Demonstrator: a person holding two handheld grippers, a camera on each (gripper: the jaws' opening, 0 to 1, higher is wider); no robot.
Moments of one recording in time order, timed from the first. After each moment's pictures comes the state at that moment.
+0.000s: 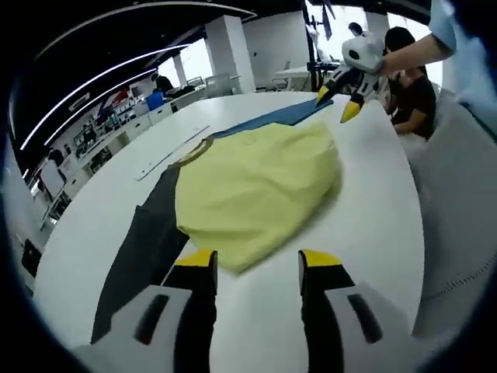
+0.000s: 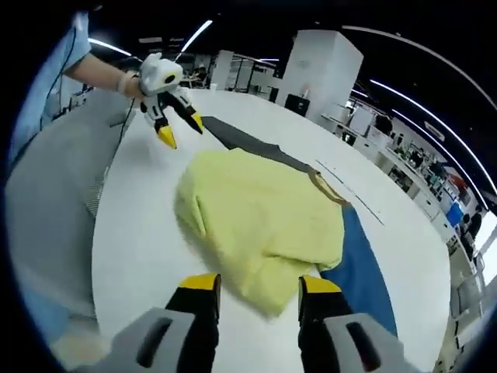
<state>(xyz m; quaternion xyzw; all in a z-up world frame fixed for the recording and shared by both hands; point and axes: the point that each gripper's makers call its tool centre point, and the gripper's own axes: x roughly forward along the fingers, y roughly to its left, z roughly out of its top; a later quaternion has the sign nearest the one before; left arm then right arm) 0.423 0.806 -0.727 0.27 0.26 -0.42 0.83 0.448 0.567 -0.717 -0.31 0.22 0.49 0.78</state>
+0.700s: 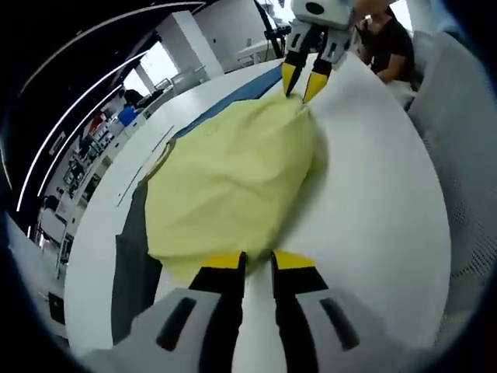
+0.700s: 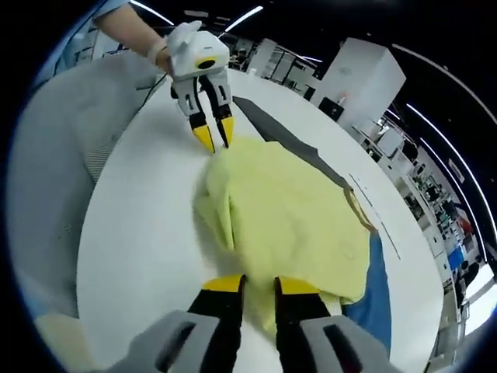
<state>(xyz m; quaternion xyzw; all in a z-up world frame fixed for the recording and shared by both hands) 0.431 0.779 -0.764 0.35 0.26 -0.42 0.79 0.442 0.600 -0.742 -0.39 0.20 0.51 0.74</state>
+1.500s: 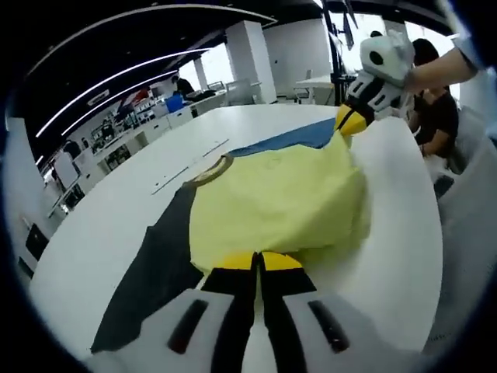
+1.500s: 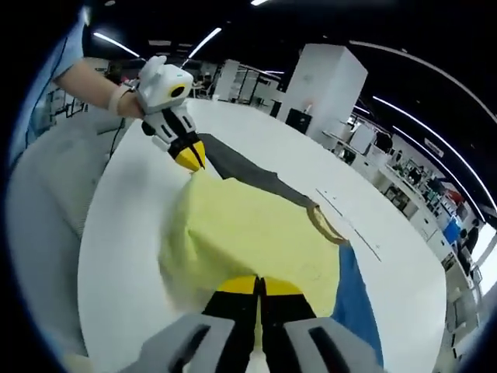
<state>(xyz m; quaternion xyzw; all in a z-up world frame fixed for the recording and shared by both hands) 0.484 0.794 -0.692 0.21 0.24 -0.35 0.88 0.495 0.612 -0.677 -0.29 0.18 0.48 0.81</state>
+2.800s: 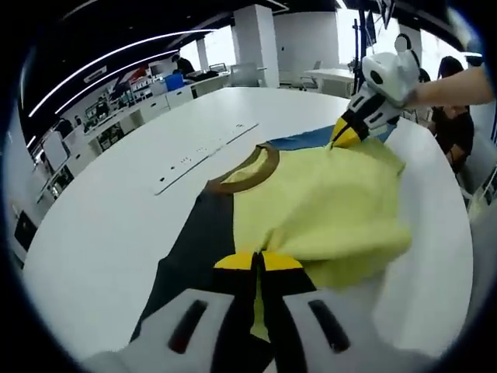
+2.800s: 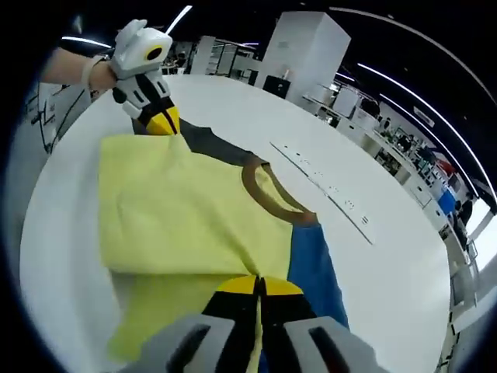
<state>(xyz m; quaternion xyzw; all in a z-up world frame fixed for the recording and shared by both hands) 0.604 0.797 -0.734 0.19 0.30 -0.35 0.86 0.631 0.604 -0.748 -0.30 0.27 0.42 0.81</state>
